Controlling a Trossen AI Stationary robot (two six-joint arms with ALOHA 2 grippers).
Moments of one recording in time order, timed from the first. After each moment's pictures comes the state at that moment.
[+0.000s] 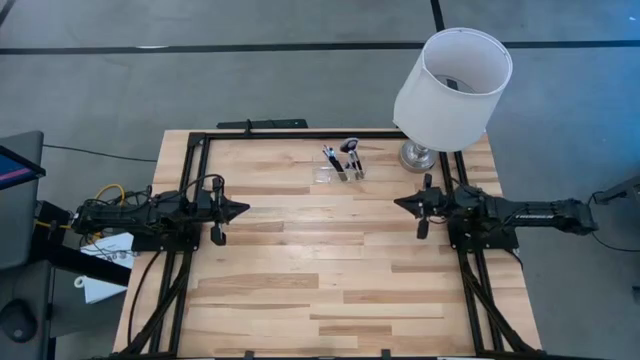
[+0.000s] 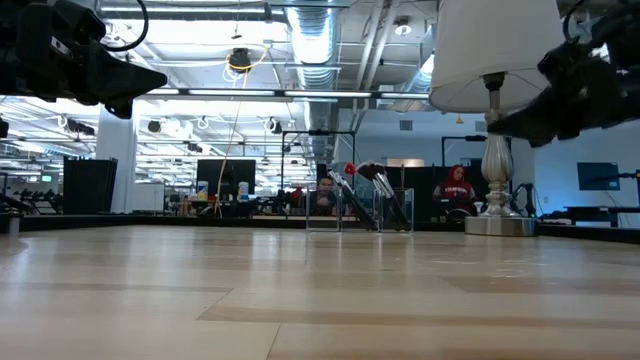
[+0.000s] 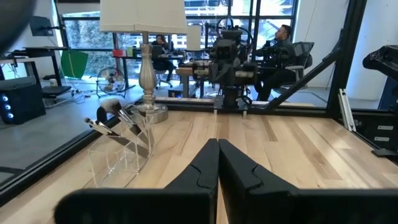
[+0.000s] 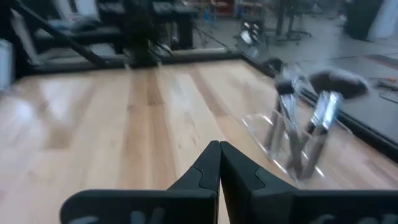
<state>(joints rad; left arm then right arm) -0.07 0.01 0.01 0.05 -0.18 0.04 -0.07 0.22 0.03 0.02 0.12 -0.01</state>
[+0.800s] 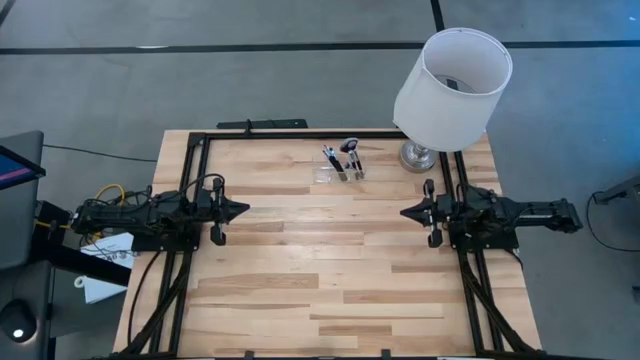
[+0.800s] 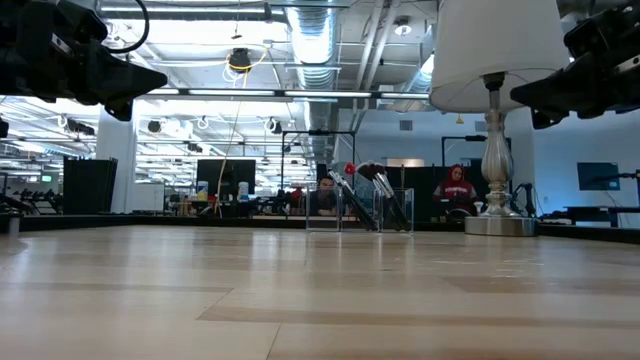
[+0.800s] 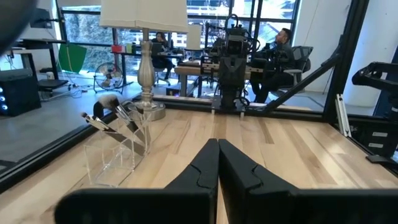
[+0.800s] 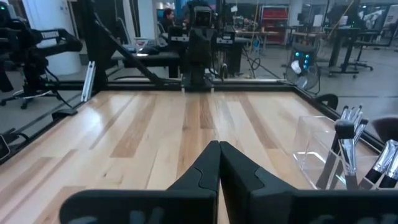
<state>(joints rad) -0.07 0.01 0.01 0.06 -0.18 0.00 0.02 0.02 0.05 -0.12 0.00 -0.05</state>
